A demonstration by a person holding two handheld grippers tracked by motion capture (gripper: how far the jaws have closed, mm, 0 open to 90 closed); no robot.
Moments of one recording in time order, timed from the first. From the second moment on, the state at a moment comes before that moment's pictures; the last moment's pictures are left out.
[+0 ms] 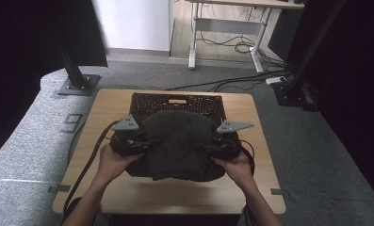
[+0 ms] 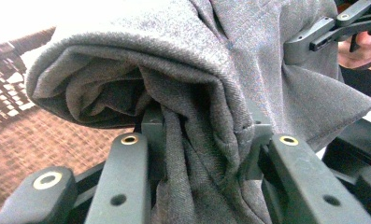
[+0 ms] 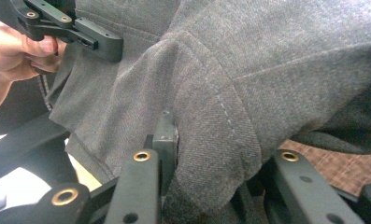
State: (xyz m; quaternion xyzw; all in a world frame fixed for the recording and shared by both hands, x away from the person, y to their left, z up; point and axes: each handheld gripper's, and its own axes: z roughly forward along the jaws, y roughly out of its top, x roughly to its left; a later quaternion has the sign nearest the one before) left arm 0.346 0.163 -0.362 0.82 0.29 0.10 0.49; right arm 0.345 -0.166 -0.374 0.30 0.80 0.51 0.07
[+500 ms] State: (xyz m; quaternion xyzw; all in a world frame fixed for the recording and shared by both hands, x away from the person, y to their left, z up) left arm 0.398 0.169 -0.339 0.81 0.29 0.12 0.50; right arm 0.396 -0.156 -0.345 0.30 0.79 0.52 0.12
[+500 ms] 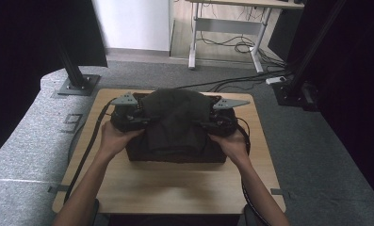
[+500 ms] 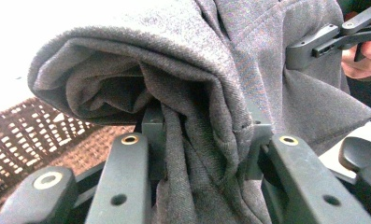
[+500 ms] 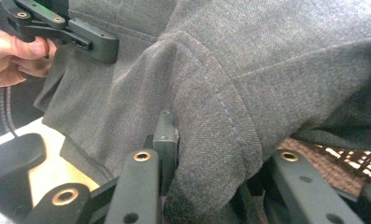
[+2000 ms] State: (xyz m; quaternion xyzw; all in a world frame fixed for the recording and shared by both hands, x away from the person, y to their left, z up) left arm 0.484 0.161 -0.420 0.85 0.33 0.11 0.39; right arm 0.483 -0.122 -0.429 0.36 0.83 0.41 0.12
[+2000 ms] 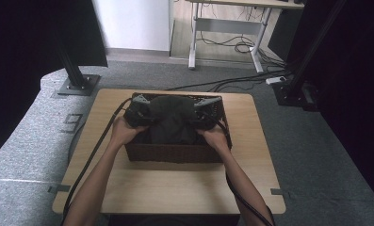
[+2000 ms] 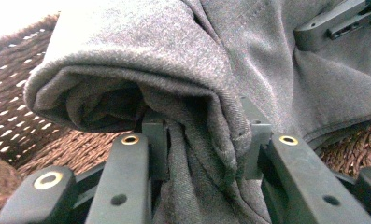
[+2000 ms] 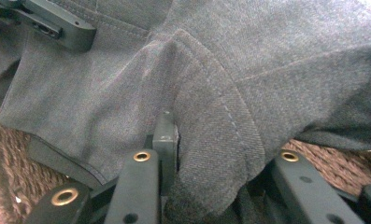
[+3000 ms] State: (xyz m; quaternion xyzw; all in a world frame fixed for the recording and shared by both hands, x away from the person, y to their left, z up) left arm 0.493 0.150 -0.417 0.86 0.39 0.18 0.28; right arm 0.501 -0.145 -0.428 0.43 0.83 0.32 0.15
